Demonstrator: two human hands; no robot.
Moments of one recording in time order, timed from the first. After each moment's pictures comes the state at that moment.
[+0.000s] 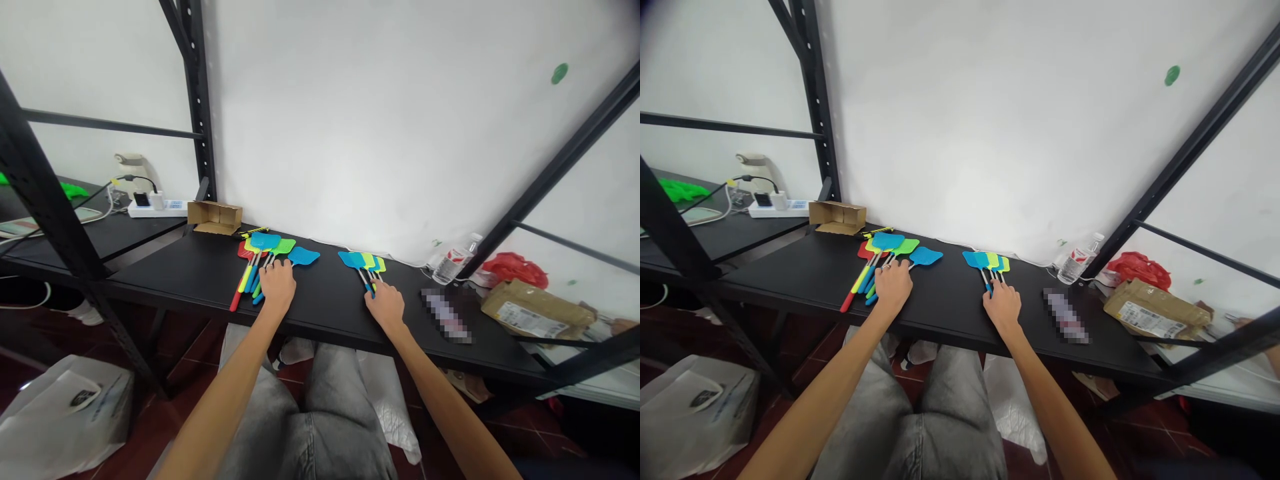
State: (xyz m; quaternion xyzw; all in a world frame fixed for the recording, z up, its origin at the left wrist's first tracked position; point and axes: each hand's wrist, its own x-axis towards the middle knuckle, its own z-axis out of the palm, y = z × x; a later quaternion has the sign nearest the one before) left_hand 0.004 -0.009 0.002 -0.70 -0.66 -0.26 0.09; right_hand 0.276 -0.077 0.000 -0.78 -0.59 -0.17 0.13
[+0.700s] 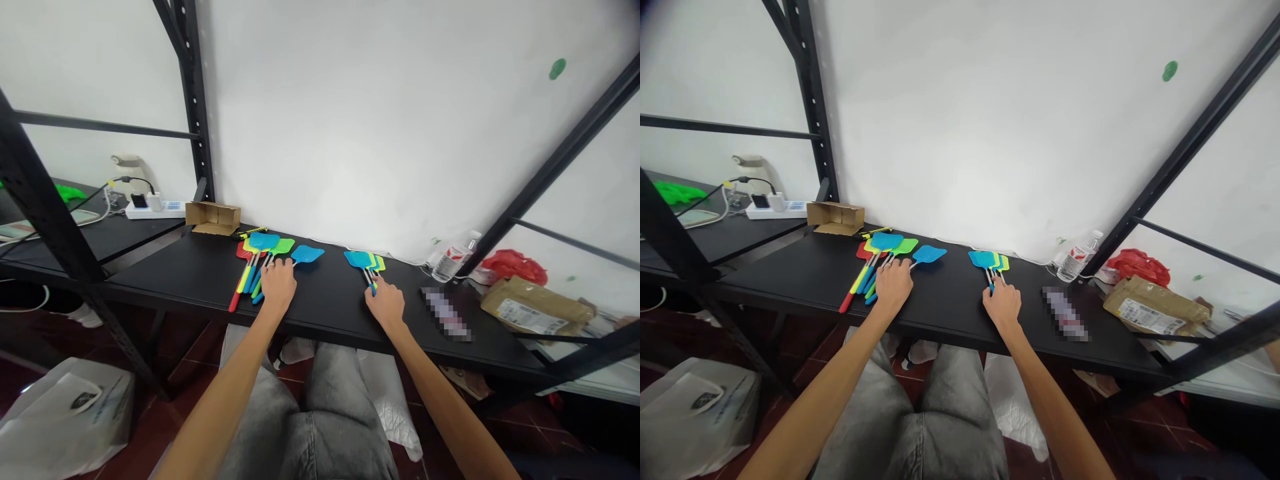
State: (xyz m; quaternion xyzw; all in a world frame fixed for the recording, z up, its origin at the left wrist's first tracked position) left_hand 0.005 -0.006 0.001 -0.72 -0.64 -0.27 0.09; right_hand 0.273 -0.079 0.004 -0.79 -0.57 -0.17 0.16
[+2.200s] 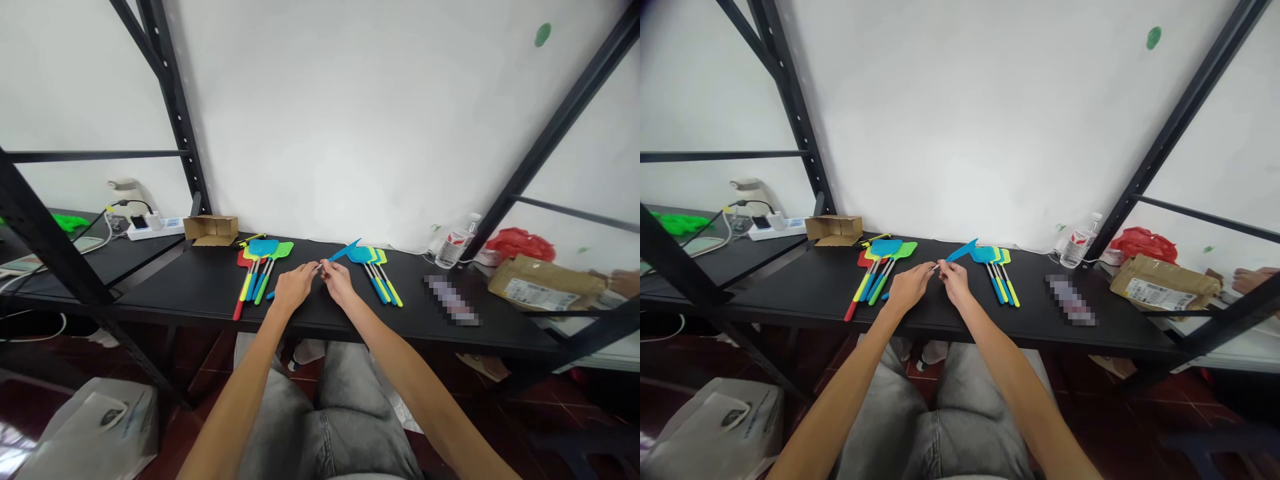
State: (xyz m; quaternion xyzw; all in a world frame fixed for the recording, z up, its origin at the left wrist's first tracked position) left_hand 0.014 -0.015 0.011 -0.83 -0.46 -0.31 0.03; right_hand 0.164 -0.001 -0.003 -0.32 -0.38 0.52 0.70
